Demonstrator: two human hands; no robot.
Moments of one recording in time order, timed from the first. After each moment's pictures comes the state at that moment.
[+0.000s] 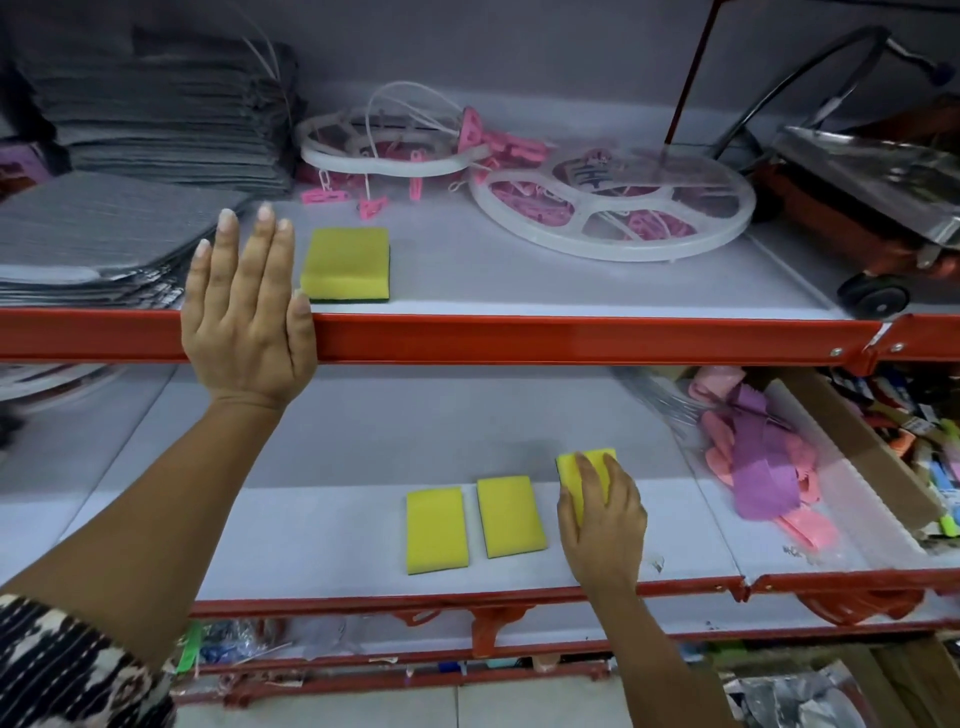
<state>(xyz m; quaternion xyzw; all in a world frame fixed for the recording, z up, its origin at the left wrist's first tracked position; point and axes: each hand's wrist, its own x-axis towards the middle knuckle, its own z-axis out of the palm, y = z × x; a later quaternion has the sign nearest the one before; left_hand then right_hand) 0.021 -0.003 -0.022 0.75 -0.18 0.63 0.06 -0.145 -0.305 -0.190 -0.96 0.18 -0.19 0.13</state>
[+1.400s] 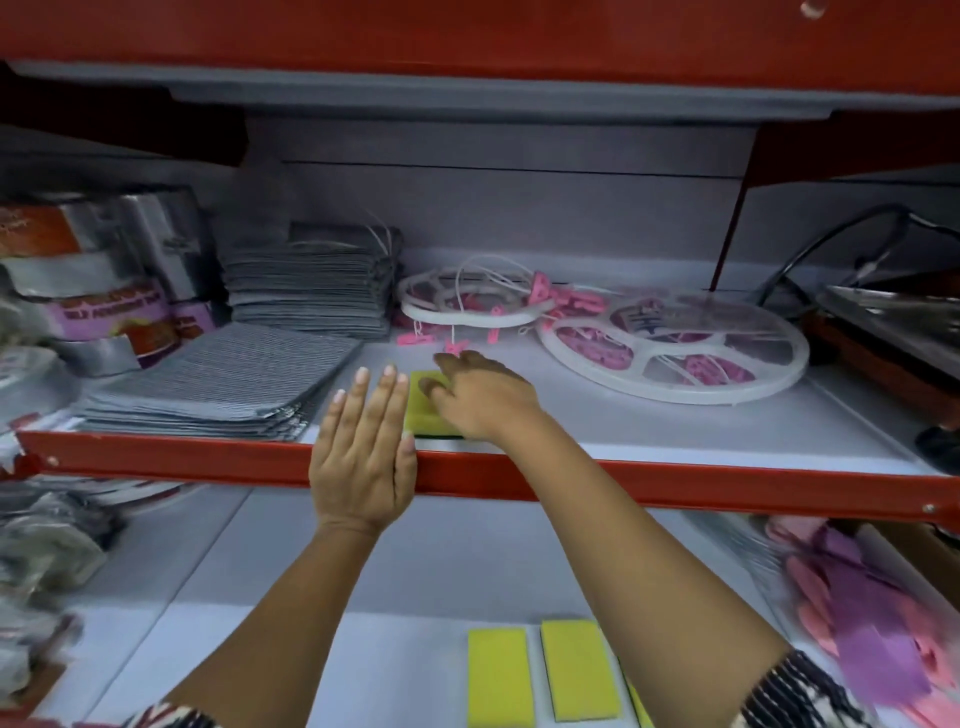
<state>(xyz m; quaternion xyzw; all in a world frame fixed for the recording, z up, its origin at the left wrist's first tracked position) 0.013 -0.005 -0.012 0.79 -0.16 0.59 0.05 0.015 -0.148 0.090 -0.99 -0.09 -0.05 0.13</state>
